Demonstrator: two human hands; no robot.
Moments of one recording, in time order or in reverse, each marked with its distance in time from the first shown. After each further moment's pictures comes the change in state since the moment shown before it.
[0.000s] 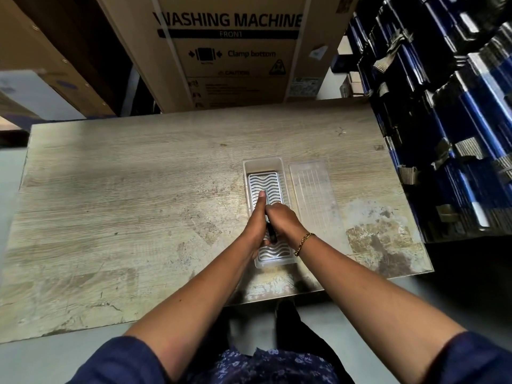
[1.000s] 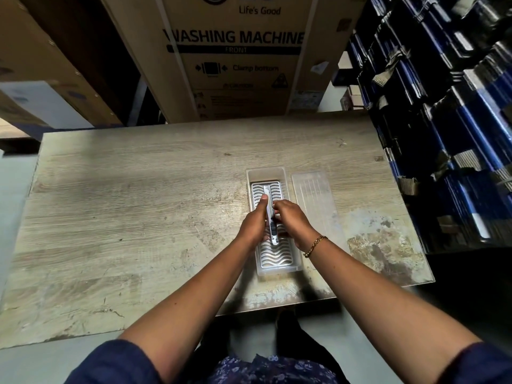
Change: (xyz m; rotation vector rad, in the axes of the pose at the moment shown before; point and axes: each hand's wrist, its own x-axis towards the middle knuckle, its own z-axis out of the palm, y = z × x) left_hand -0.007 0.017 -0.018 0.213 0.070 0.169; right_hand -0.005 -0.006 -0.021 0.314 0.008 -0.087
